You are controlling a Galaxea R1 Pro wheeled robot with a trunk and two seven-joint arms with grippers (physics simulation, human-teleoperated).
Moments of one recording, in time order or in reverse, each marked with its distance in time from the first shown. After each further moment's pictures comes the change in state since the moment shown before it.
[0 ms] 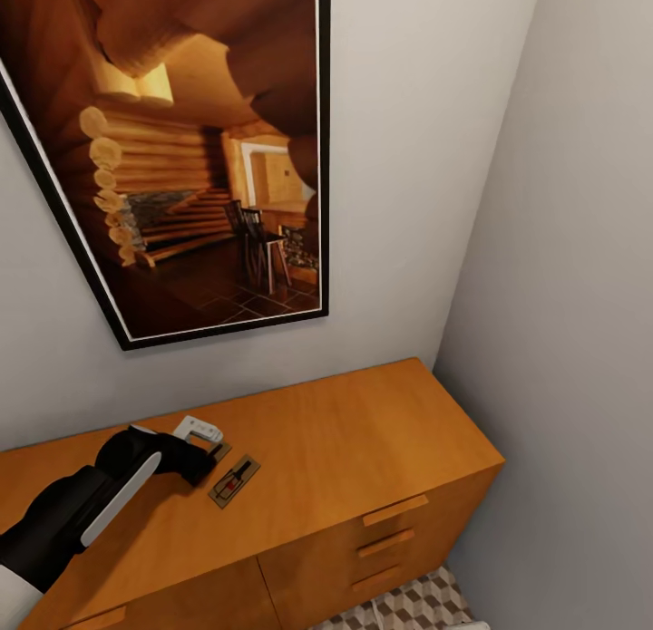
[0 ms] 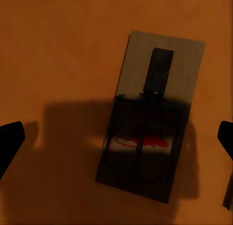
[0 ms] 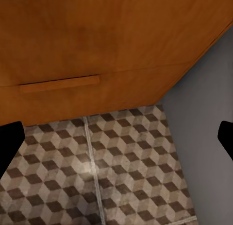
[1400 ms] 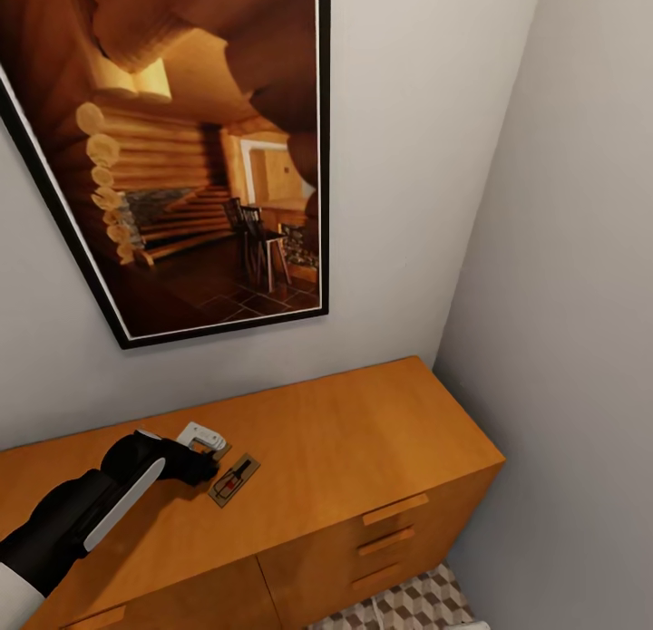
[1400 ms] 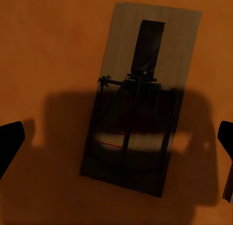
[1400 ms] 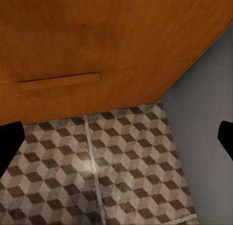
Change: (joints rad) left arm 0.000 0.000 -0.038 0.021 0.000 0.000 -0.001; right arm 0.000 0.000 0.000 0.000 0.000 0.000 0.000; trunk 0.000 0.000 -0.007
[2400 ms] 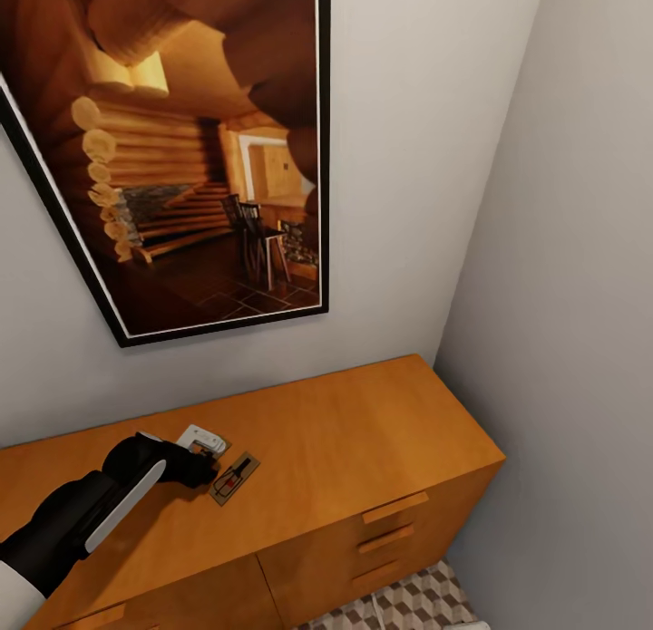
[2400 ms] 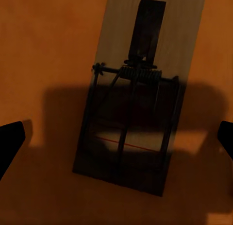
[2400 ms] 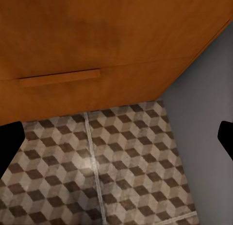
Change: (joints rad) left arm -0.001 0.000 -0.012 0.015 0.000 -0.002 0.001; right arm 0.000 0.000 0.000 0.000 0.000 0.000 0.000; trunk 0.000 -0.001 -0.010
